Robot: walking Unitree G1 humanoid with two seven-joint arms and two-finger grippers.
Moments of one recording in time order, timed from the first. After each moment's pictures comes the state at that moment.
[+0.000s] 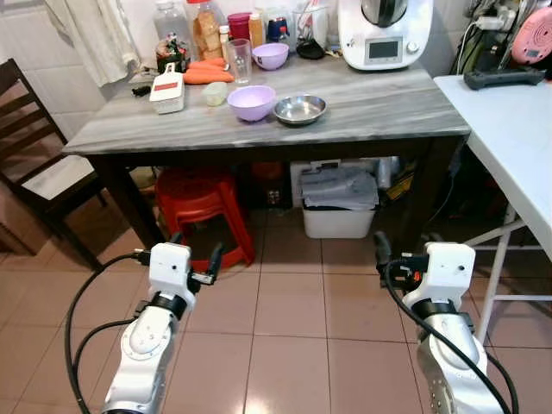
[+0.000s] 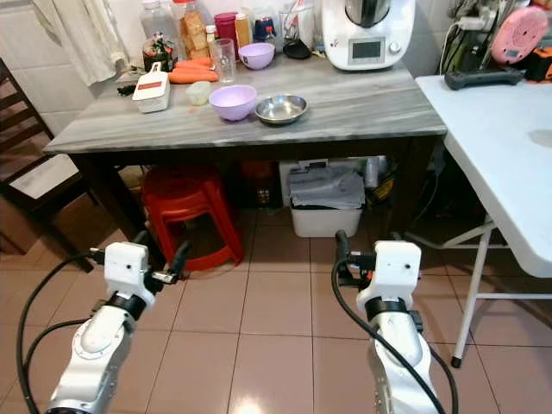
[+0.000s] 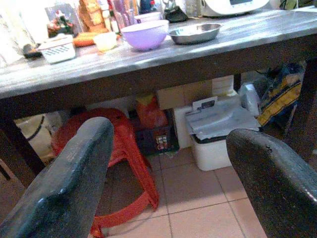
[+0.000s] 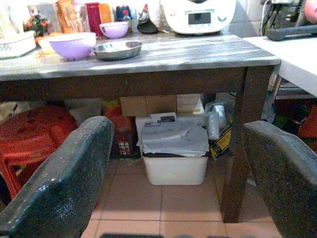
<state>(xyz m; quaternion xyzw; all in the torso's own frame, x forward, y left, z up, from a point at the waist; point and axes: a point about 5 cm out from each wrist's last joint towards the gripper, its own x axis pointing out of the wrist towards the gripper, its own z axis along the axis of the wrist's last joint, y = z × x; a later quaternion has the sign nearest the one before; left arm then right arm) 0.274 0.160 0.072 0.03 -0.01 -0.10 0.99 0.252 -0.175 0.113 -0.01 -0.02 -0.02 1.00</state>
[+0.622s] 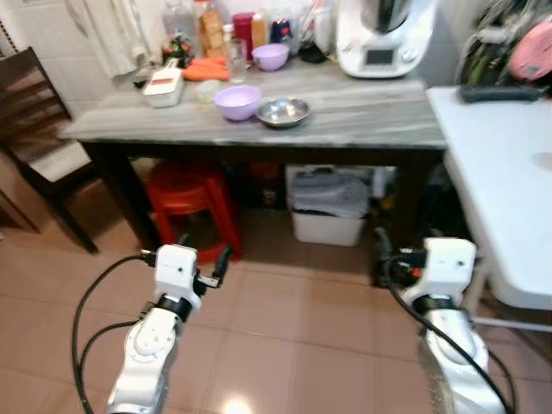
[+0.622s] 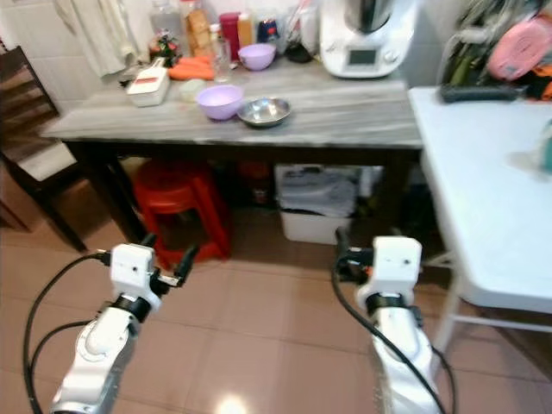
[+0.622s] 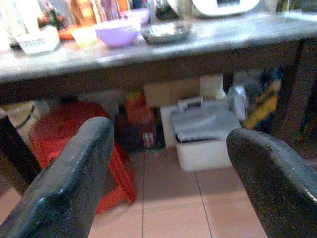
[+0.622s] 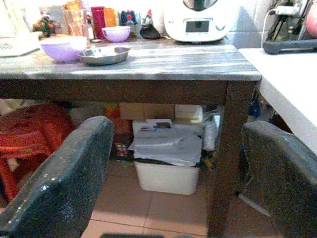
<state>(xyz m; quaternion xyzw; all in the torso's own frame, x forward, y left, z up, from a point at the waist) 0.269 0.160 0.067 0.03 0.00 -0.11 0.99 0.256 -0.169 0.117 0.00 -0.02 -0.01 1.00</state>
